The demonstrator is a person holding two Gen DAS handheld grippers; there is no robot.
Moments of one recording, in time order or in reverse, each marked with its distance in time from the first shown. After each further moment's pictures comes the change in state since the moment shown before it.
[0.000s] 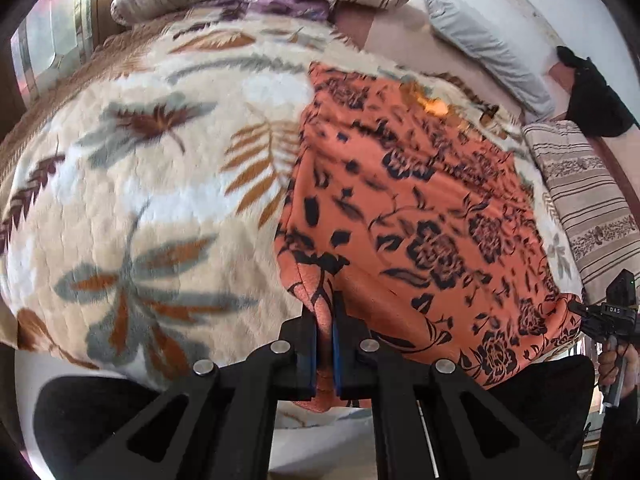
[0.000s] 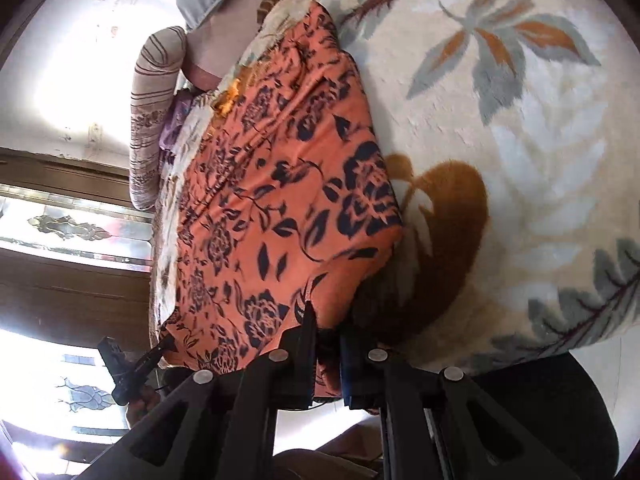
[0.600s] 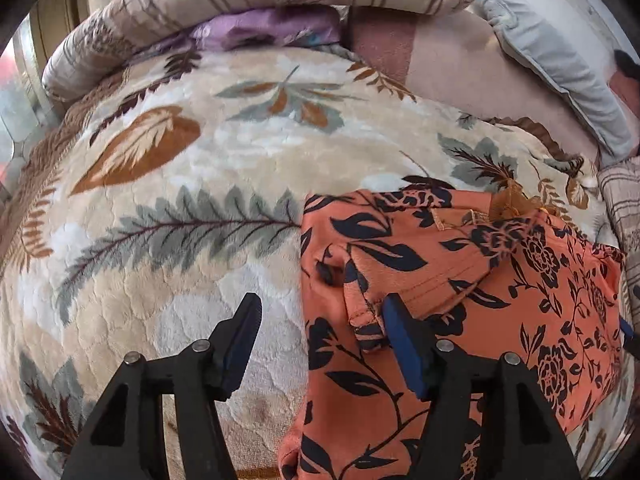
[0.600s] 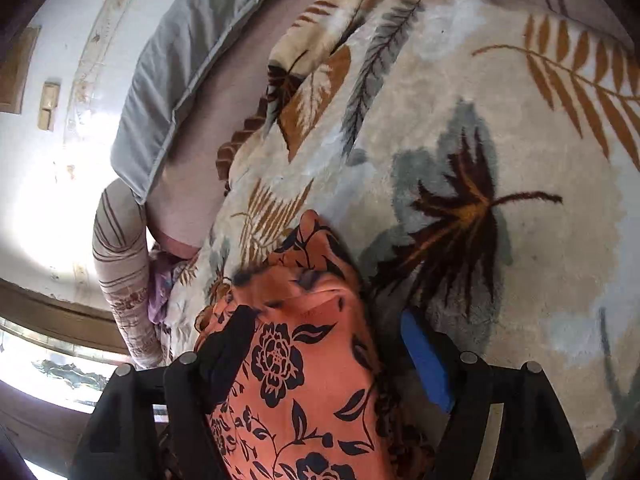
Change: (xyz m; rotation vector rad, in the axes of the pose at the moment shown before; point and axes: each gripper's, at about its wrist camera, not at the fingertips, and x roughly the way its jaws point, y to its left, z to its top) left arm 0.184 -0.003 0.241 0.005 -0.010 0.148; right arm 0.063 0.007 0.241 0.217 -0.359 0.000
